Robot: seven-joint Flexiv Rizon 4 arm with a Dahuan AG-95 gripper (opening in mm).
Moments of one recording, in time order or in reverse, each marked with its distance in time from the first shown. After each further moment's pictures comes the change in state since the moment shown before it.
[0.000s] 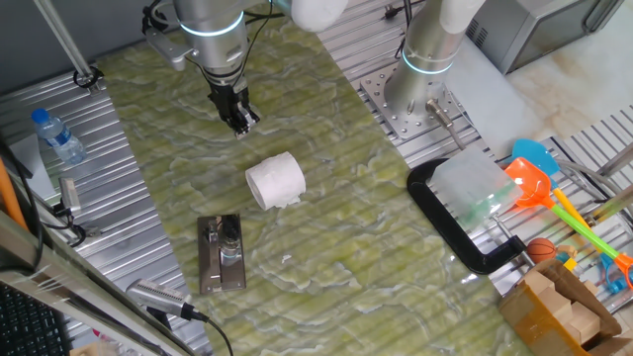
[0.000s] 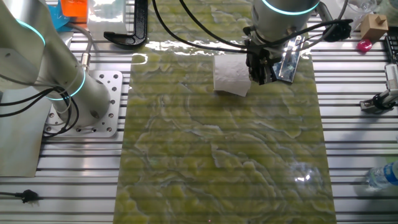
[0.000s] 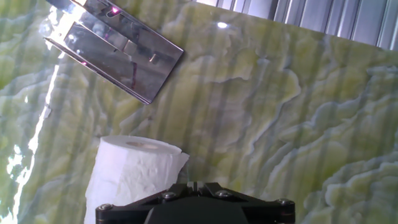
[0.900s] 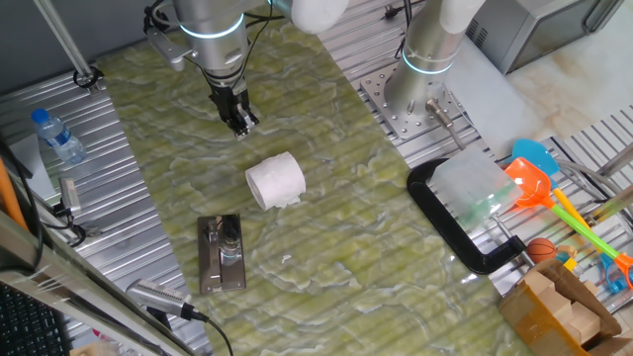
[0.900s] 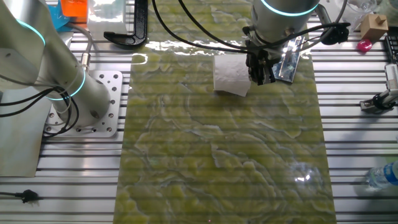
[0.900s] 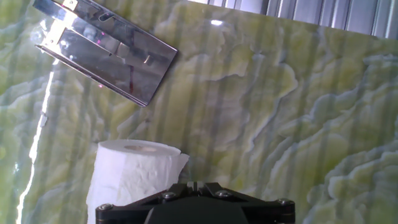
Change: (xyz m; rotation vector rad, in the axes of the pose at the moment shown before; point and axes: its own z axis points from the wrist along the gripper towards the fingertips) arm 0.000 0.000 0.004 0.000 0.000 0.034
